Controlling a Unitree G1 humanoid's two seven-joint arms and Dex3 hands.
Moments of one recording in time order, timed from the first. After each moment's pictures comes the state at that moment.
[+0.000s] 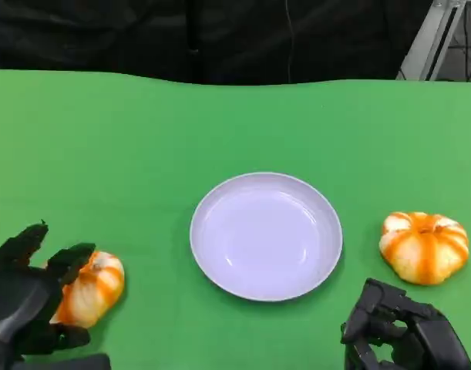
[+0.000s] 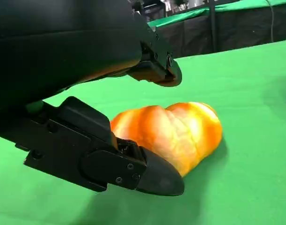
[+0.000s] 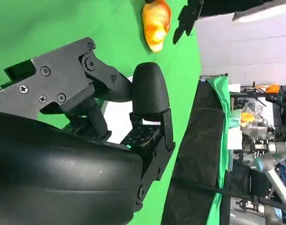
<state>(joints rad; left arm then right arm) -0.01 0.48 -0.18 0.34 0.97 -0.19 0.31 0.28 -0.01 0.11 0.07 0.09 -0.44 0.29</state>
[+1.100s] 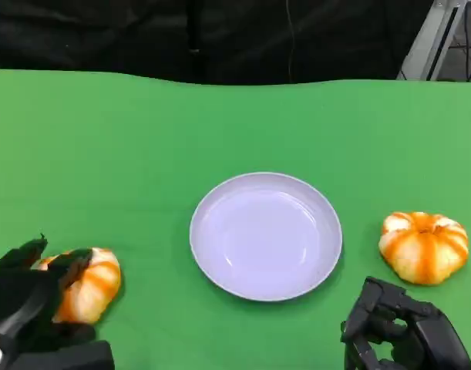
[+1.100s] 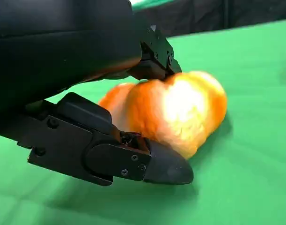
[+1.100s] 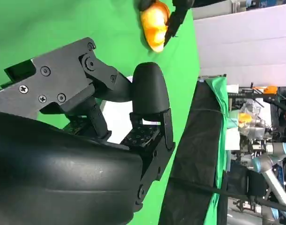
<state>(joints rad) -0.12 0.49 -0.30 0.56 0.85 -0.18 0.35 0.27 -0.01 0.10 0.08 0.09 -0.45 0.29</state>
